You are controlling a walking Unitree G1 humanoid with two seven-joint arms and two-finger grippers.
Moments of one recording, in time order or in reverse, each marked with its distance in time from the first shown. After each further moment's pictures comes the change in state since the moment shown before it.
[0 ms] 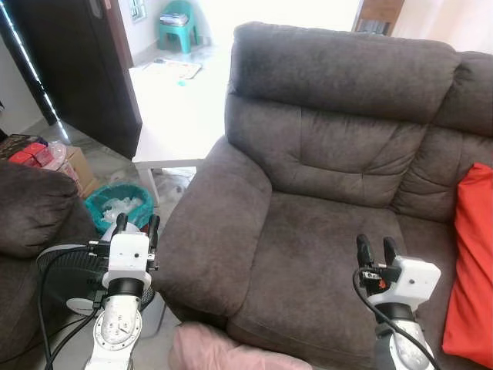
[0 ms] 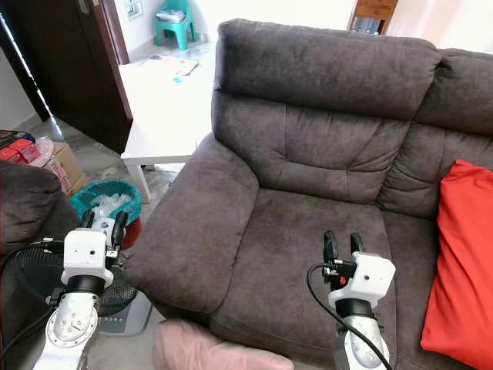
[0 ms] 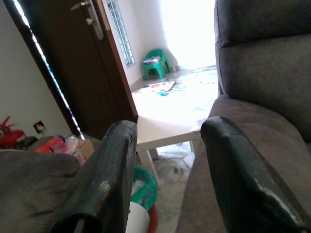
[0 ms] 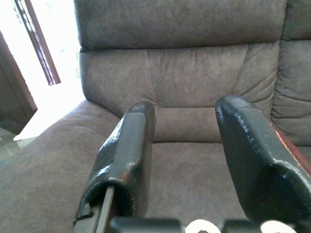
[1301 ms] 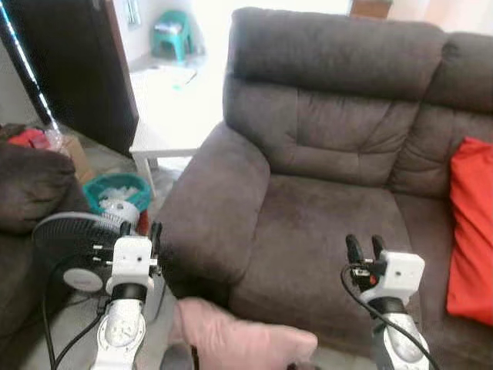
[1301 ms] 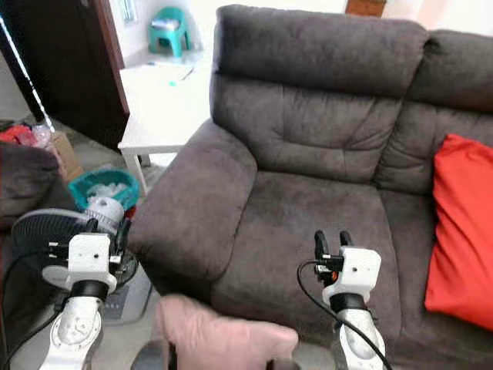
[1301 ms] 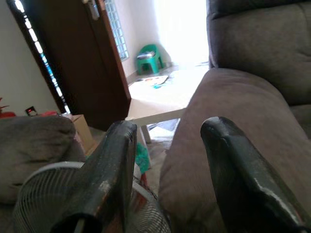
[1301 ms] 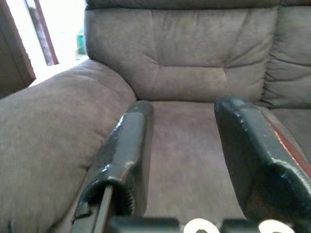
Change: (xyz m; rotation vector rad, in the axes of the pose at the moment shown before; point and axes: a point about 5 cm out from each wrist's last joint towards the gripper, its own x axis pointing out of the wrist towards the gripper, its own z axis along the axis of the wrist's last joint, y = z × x) left arm -0.004 0.000 -0.008 0.000 0.059 0.002; right arm 0.003 0.006 -0.009 -0.050 0.088 0.052
